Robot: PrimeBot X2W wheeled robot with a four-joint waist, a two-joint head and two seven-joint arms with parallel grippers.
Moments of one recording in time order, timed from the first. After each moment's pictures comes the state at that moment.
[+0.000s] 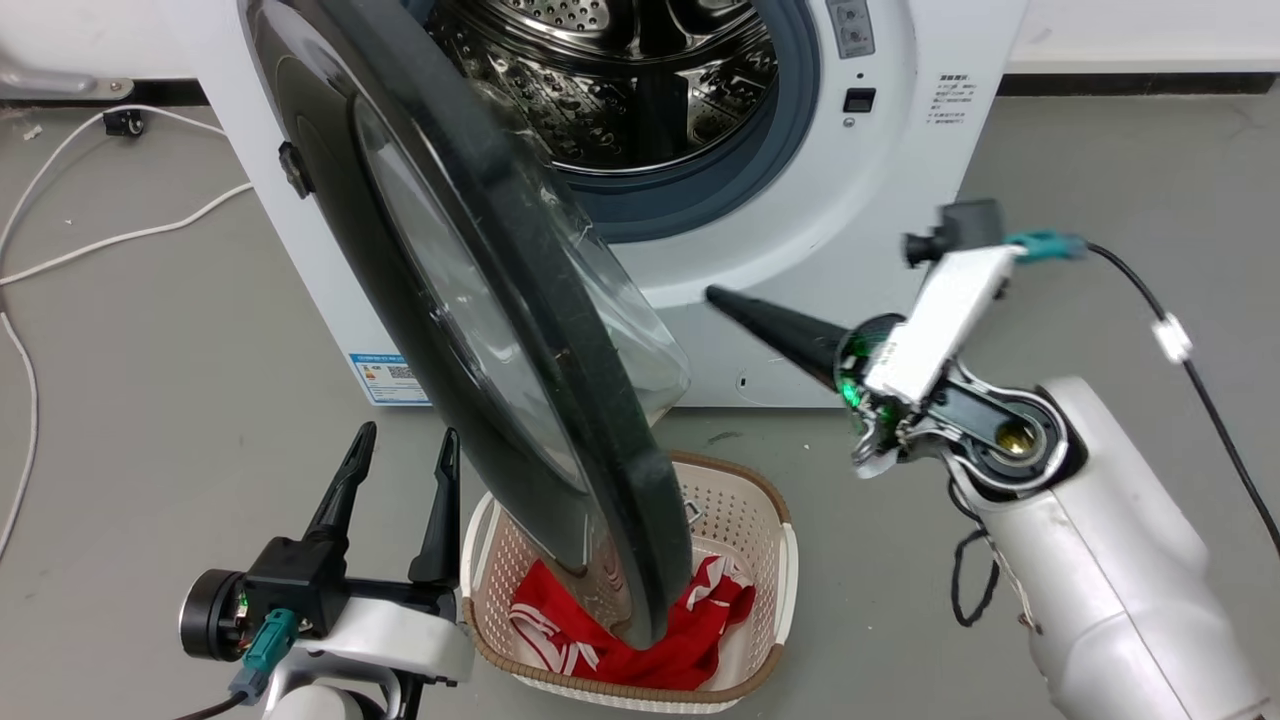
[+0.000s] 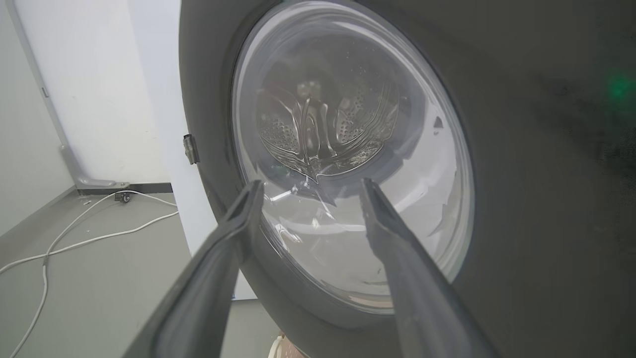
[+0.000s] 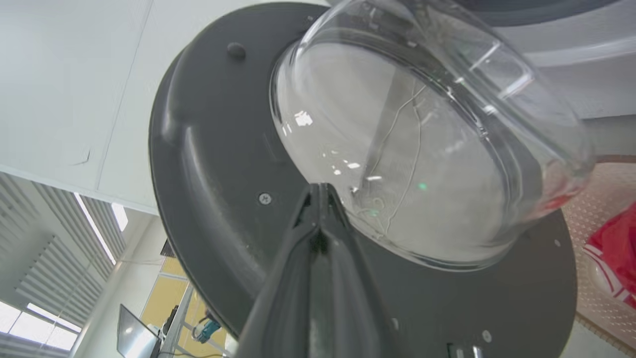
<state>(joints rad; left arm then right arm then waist) -0.07 0.06 -0.02 0.10 -0.09 -0.13 -0.26 -0.68 -0.09 0.37 0.49 1.52 0.13 0.59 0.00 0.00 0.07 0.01</state>
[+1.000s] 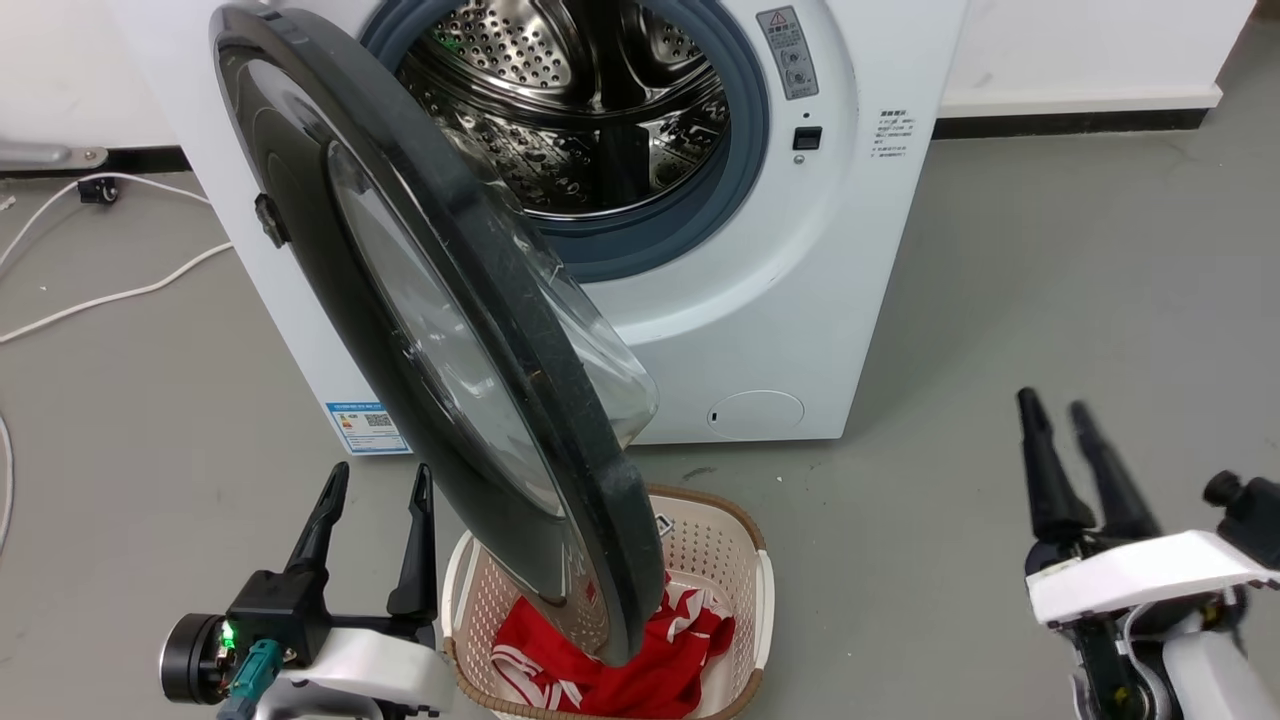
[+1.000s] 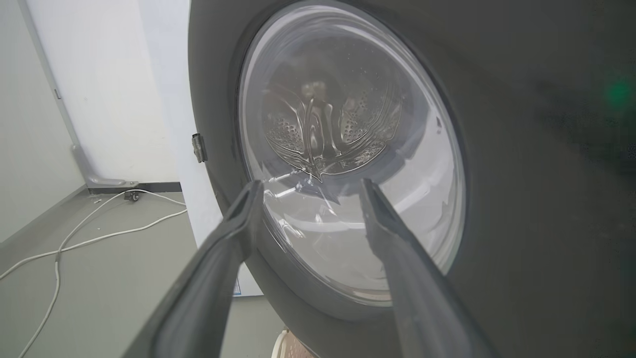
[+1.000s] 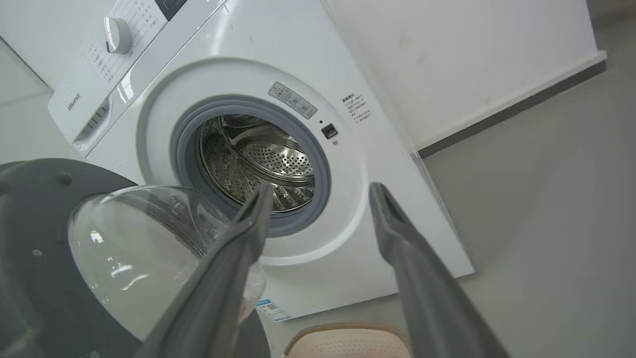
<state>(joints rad) -0.02 0.05 0.02 0.12 -0.07 -0.12 -0.26 -0.16 -0.18 0.11 0.24 0.78 0.13 -0.21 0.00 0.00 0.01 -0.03</state>
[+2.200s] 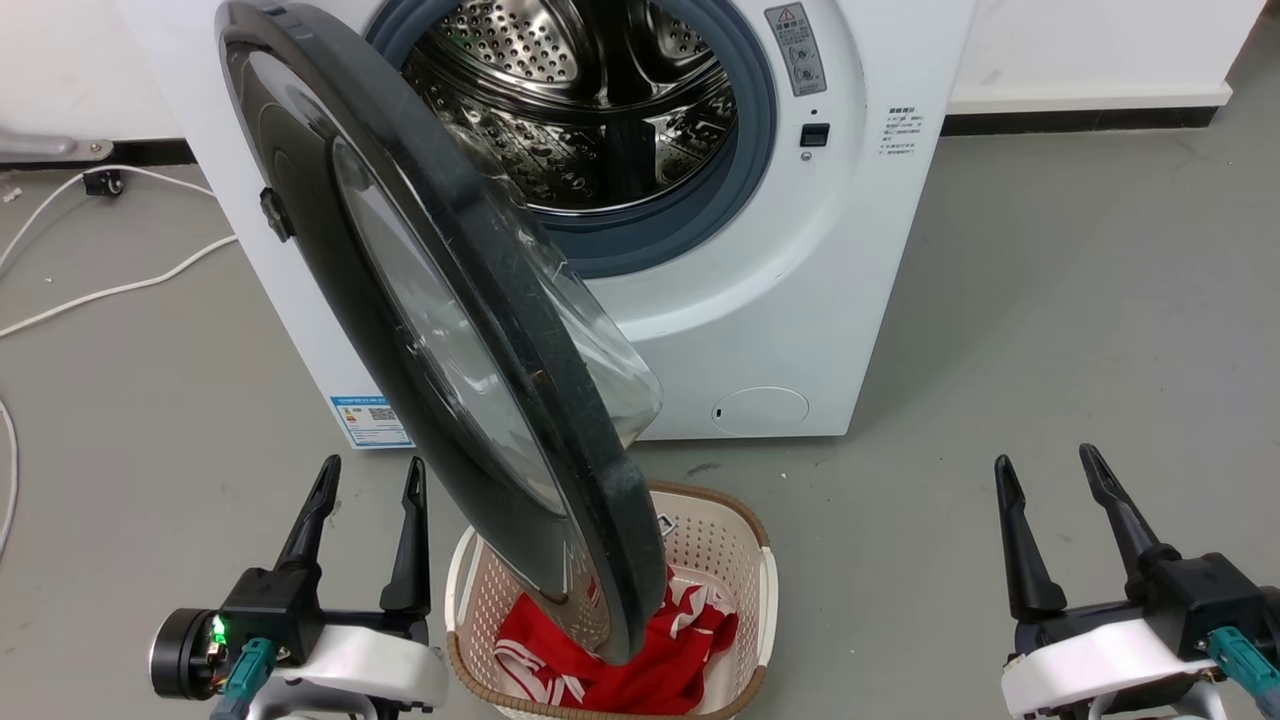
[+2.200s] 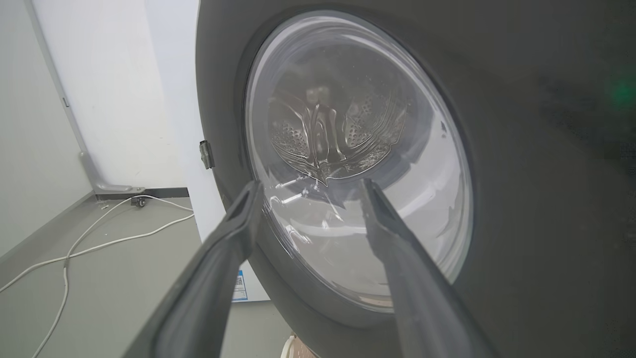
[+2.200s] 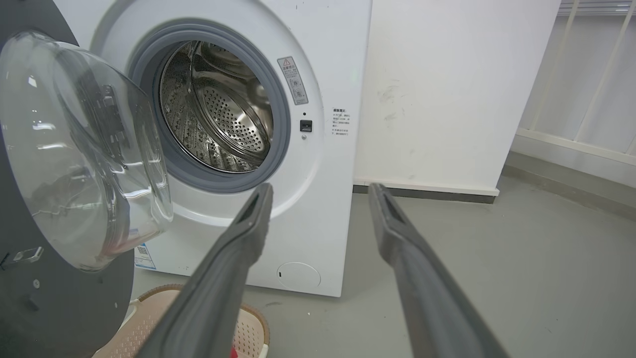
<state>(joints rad) -0.02 0.05 0.03 0.10 -0.06 -0.11 -0.26 0.03 -0.05 -0.03 0.02 0.01 0.13 -0.21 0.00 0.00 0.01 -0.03</state>
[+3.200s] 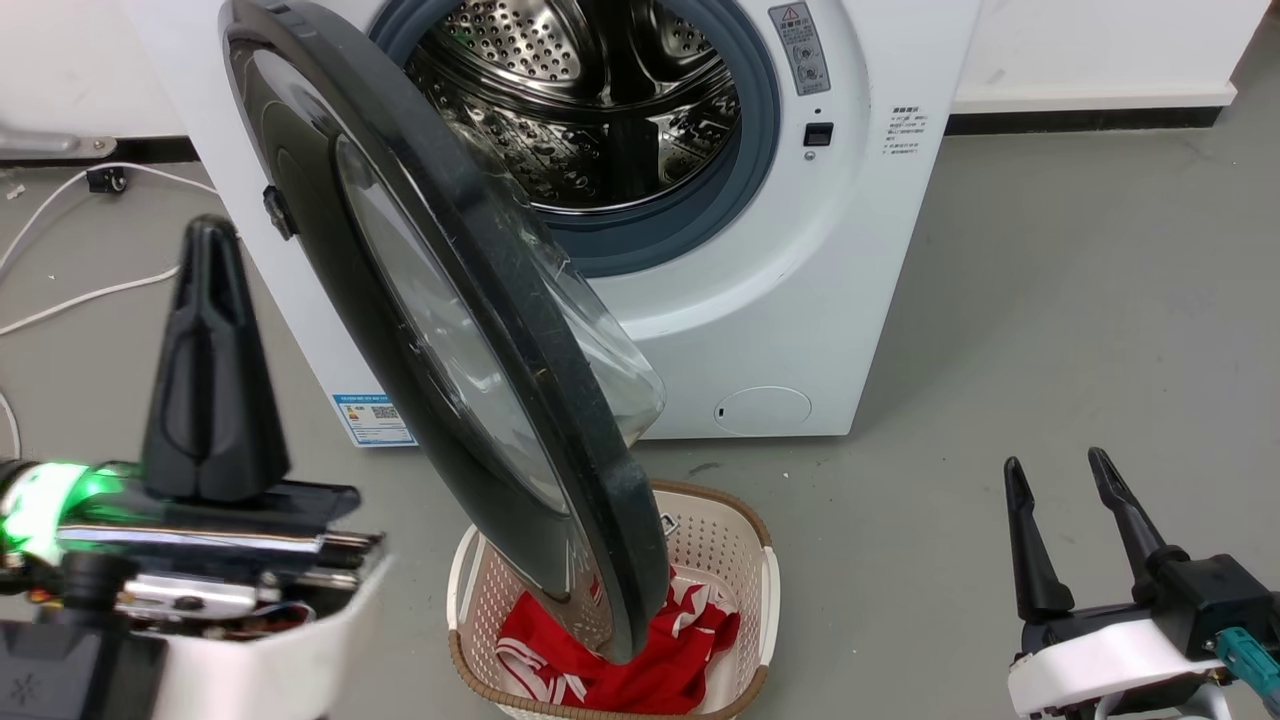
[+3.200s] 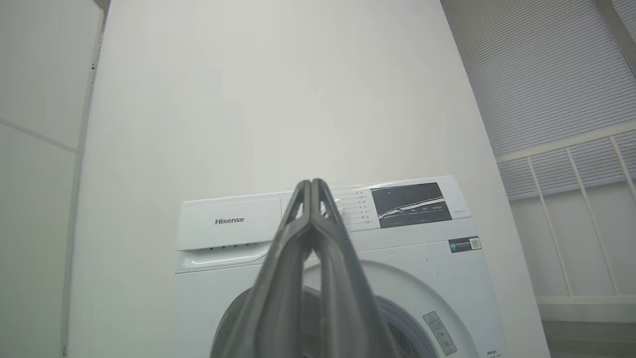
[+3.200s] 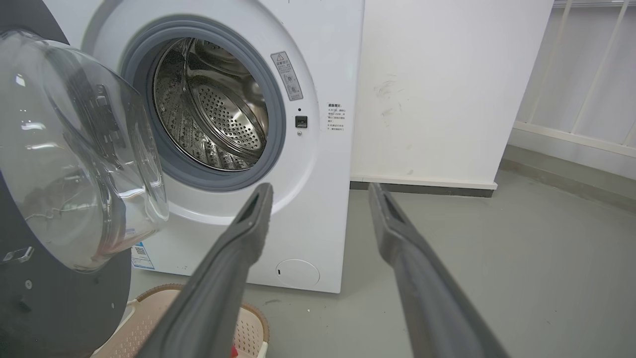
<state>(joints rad) -0.12 0.07 0.01 -0.54 -0.03 -0.11 -0.26 0.02 -0.05 -0.04 0.04 0.03 0.13 -0.22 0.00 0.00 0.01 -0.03</state>
